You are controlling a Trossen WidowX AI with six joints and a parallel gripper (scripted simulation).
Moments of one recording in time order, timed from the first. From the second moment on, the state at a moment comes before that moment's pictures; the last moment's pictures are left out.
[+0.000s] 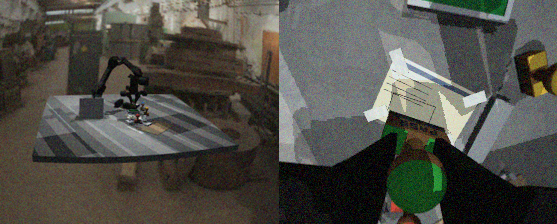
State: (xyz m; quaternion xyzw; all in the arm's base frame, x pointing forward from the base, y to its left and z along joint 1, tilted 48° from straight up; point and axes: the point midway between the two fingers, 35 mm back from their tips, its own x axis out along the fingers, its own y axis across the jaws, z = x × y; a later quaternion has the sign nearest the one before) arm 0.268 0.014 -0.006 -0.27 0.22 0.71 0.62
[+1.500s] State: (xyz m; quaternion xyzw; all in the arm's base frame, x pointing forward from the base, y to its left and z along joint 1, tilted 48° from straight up) arm 0.193 0.070 0.046 -0.28 0.22 0.71 0.61
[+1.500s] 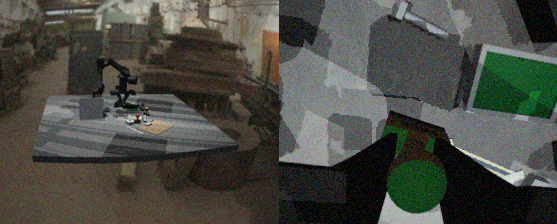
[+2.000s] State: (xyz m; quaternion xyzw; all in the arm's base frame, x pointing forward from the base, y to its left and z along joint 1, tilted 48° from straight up) arm 0.192 0.088 0.029 -0.28 0.22 0.71 0.61
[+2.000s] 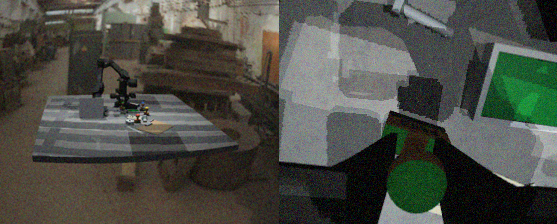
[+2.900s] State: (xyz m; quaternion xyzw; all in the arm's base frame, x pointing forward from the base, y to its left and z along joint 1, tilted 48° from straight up) arm 0.185 0.109 0.013 -0.27 0.22 0.71 0.61
